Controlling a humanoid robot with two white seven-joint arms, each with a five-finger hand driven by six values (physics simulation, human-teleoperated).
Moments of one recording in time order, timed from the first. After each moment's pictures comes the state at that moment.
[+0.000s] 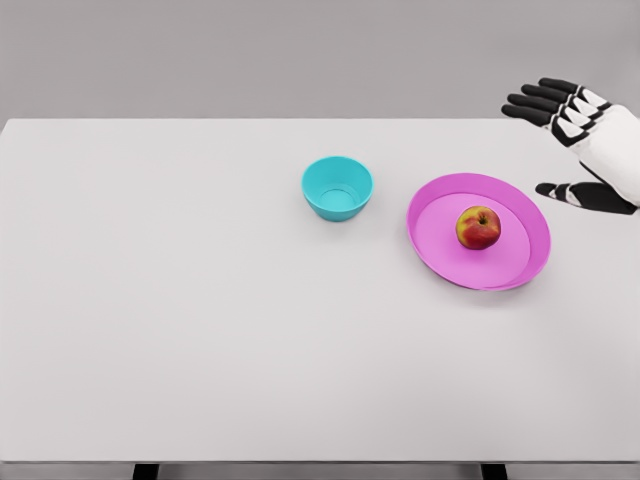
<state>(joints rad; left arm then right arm) 0.03 0.00 -0.01 -0.08 -0.07 0.00 0.06 -0.21 -1.03 0.28 -1.73 0.33 -0.60 -0.17</state>
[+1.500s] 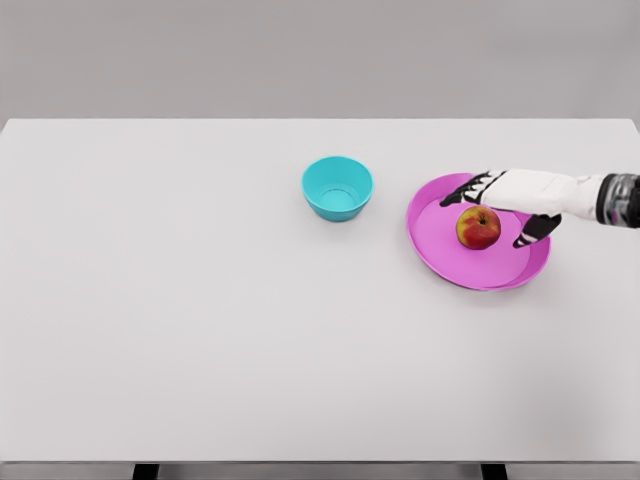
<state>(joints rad) 0.03 0.00 -0.01 -0.08 -0.07 0.00 0.06 -0.72 -0.82 0.73 -1.27 0.33 -0.59 0.58</state>
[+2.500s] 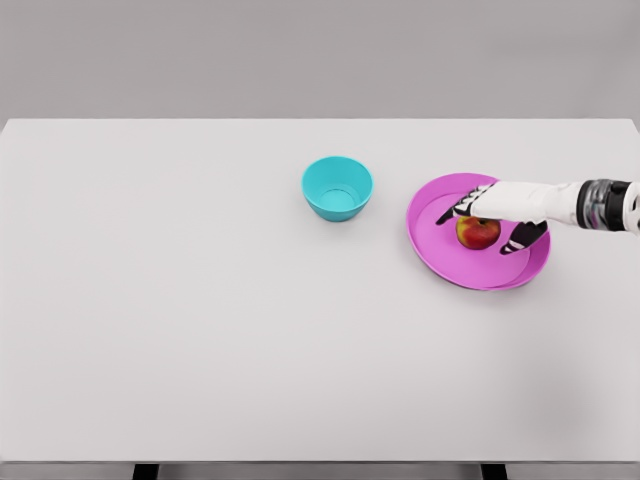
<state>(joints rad) 0.03 0.00 -0.01 -0.08 -0.07 0.00 0.06 -0.79 -0.78 0.84 -1.17 0.33 -0.60 0.58</state>
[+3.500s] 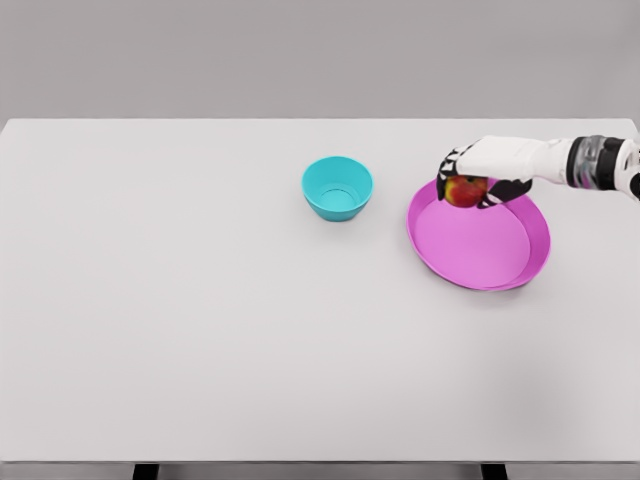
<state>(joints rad) 0.03 0.00 -0.01 -0.08 -0.07 0.00 0.06 -0.89 -0.72 0.83 -1.16 0.33 -0.59 0.59</state>
